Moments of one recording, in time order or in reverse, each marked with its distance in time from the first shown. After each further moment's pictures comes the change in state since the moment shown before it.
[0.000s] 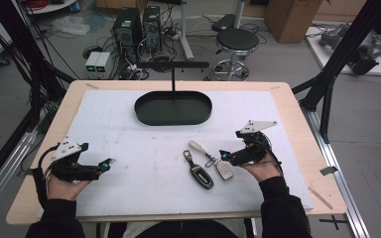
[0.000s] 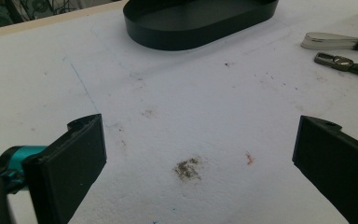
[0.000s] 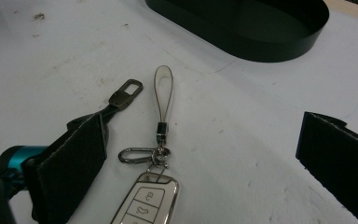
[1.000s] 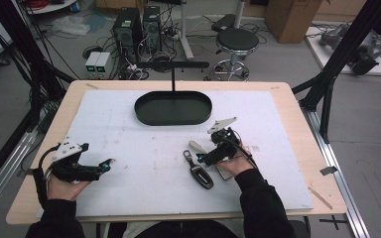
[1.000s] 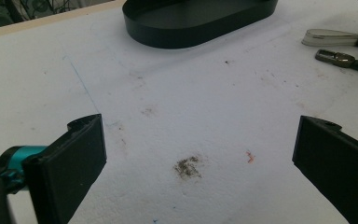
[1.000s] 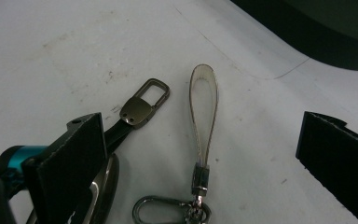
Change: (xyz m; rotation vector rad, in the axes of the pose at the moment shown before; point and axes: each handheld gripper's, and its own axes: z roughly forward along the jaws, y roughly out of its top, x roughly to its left) left arm -0.001 -0.001 0.001 0.004 0.002 0.008; right arm 0.024 0.022 0.074 0.176 0.047 -0.071
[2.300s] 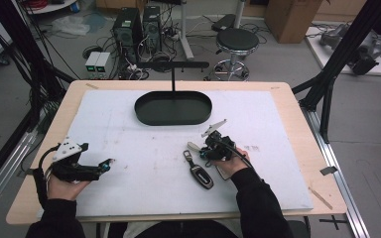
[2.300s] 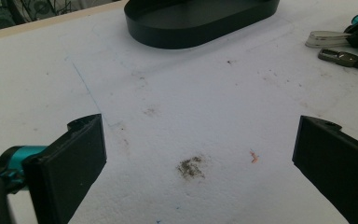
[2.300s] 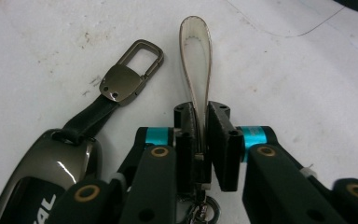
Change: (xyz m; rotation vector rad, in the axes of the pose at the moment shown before) left arm 0.001 -0.002 0.001 -0.004 0.006 0.007; right arm 0.002 -0.004 0.022 0.147 -0.017 0.030
